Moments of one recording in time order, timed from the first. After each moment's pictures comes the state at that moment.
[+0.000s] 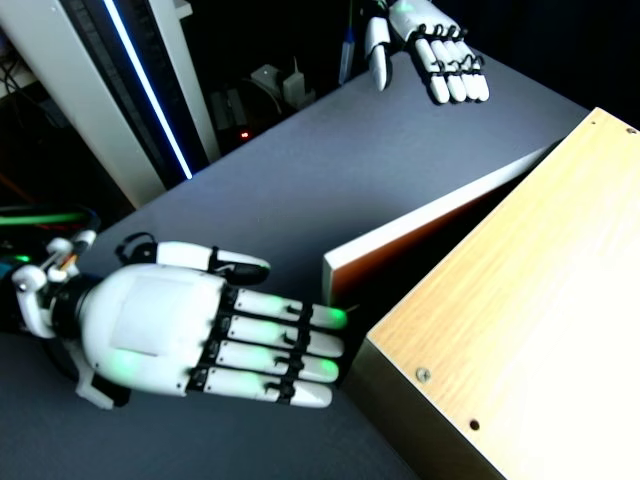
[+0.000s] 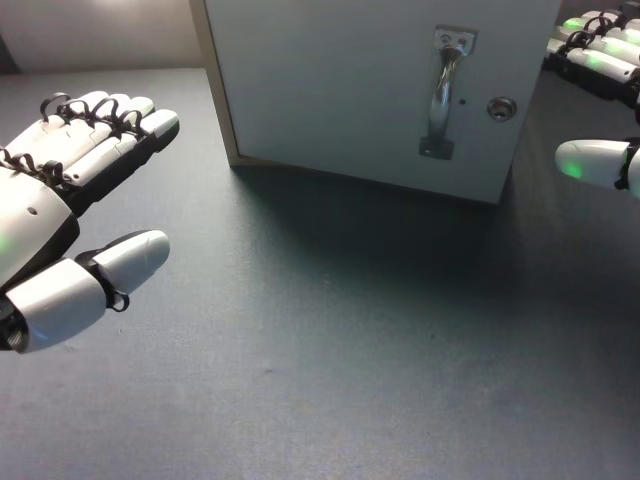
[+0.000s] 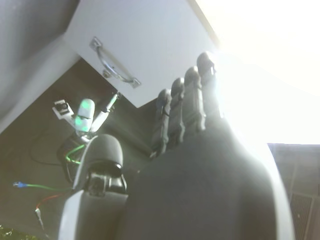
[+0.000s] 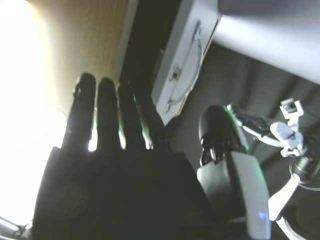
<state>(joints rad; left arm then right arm) 1.08 -0.86 0.93 -0.22 -1.38 0.87 -0.69 -0.99 1.29 -0.05 0.81 -0.74</state>
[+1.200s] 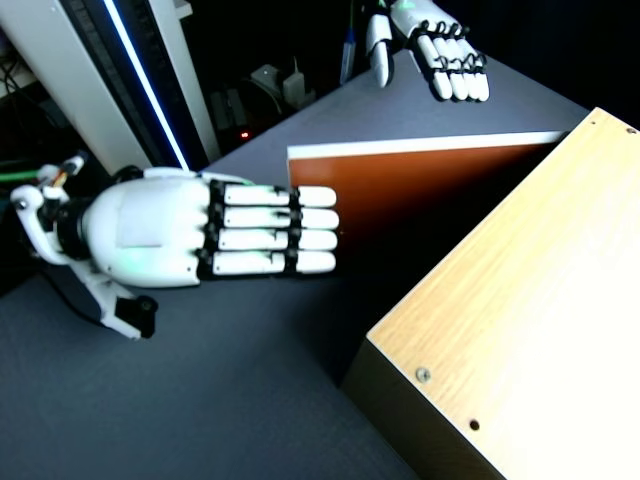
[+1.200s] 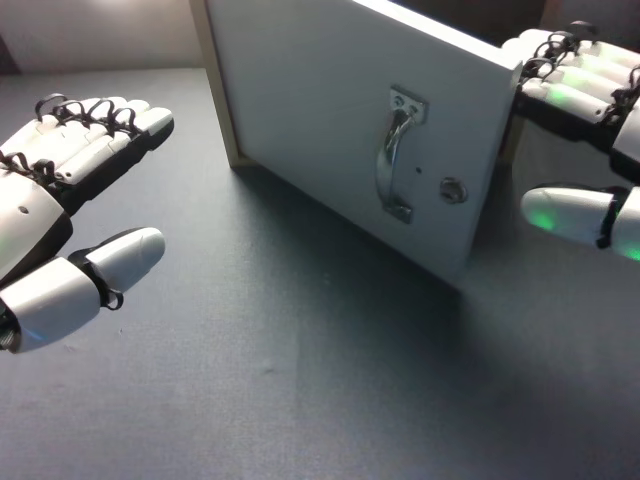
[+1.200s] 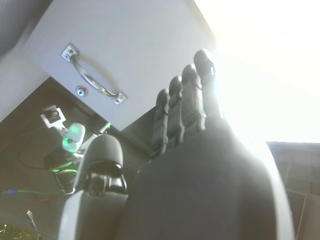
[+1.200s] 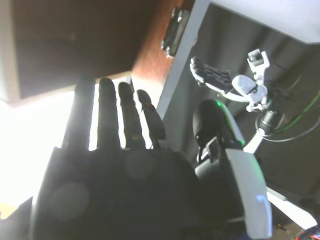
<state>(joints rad) 1.09 -0.86 0.93 -0.23 -1.40 0.84 -0.73 -0.95 1.12 -0.17 1.01 -0.68</state>
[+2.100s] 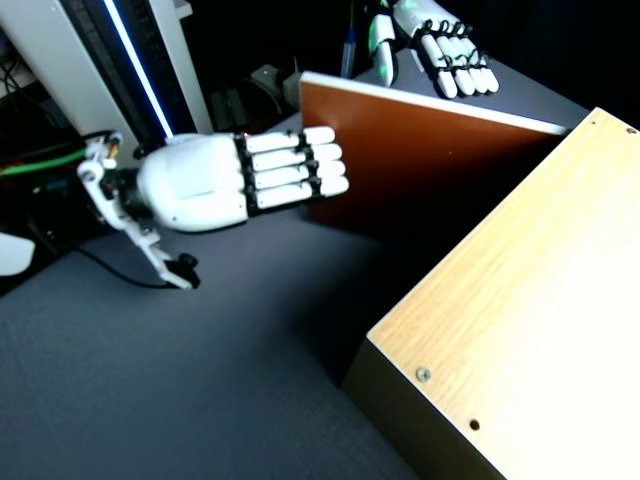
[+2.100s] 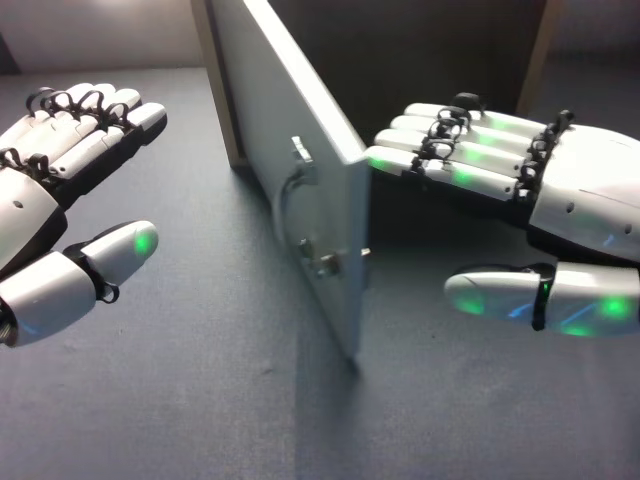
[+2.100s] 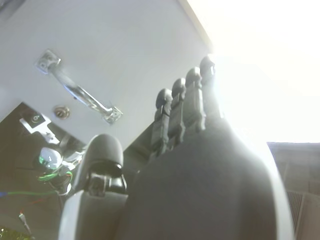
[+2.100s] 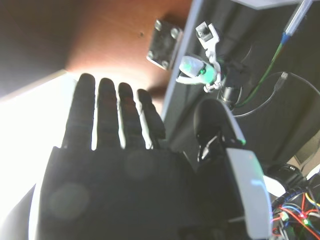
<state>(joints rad) 1.09 -0.86 0.94 -0.24 -1.41 0.84 -0.69 -1.06 1.13 -0.39 1.04 -0.55</state>
